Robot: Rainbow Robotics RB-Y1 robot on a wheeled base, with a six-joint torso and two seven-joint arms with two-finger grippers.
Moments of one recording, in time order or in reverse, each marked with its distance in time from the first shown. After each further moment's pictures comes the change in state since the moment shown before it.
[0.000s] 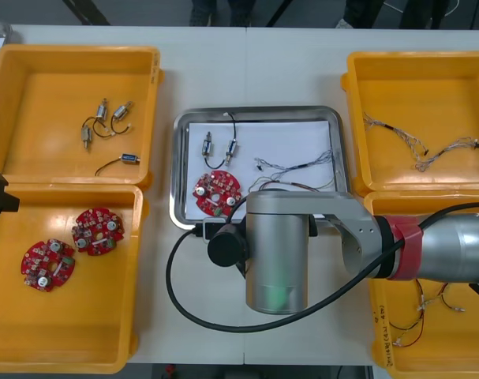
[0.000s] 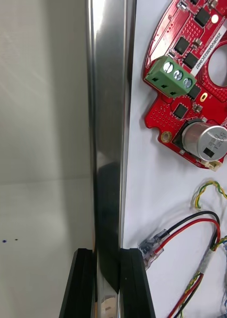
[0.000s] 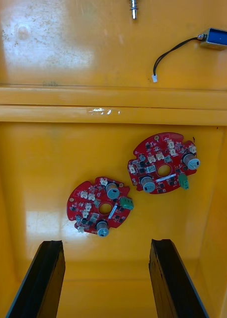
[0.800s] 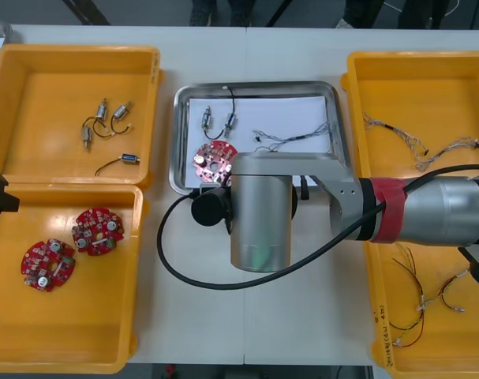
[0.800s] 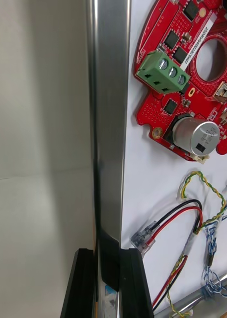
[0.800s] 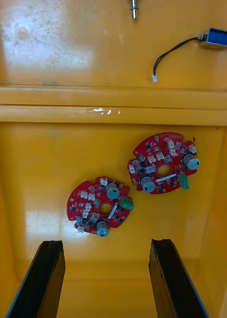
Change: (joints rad) right arm -0.138 0.029 0.001 0.133 -0.029 -0.011 0.011; left arm 0.000 0.000 0.000 0.000 0.000 0.000 0.000
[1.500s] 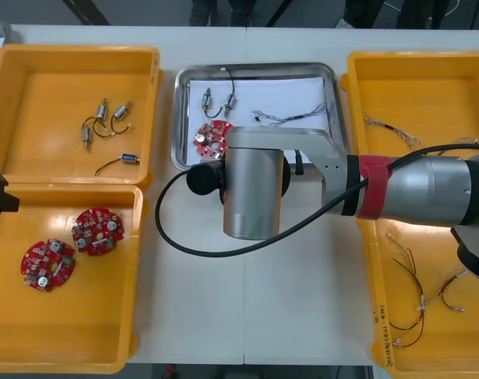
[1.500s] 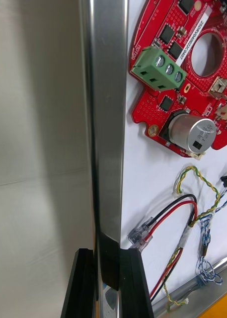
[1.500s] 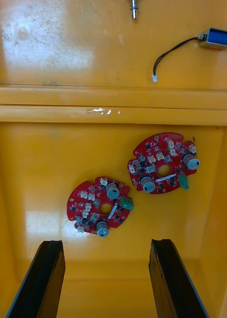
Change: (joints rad) right arm -0.073 0.035 0.000 0.168 -0.001 -0.075 0.026; left arm 0.000 0.000 0.000 0.000 0.000 0.000 0.000
